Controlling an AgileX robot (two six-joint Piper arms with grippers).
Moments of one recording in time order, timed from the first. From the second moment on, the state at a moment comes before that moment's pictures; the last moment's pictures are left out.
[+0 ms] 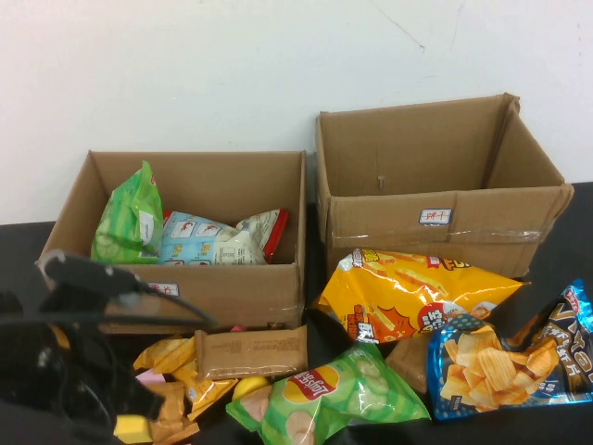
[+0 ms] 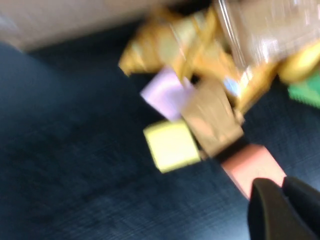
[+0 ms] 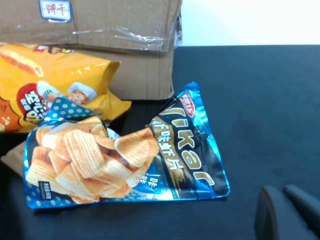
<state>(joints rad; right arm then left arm) -0.06 -0.01 0.02 0.14 0.43 -0.17 -0.26 1.32 -0.71 -0.11 0.63 0.13</state>
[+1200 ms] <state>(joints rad) -0.06 -0.01 0.02 0.14 0.43 -0.17 -0.26 1.79 -0.66 -0.40 0.11 0.23</state>
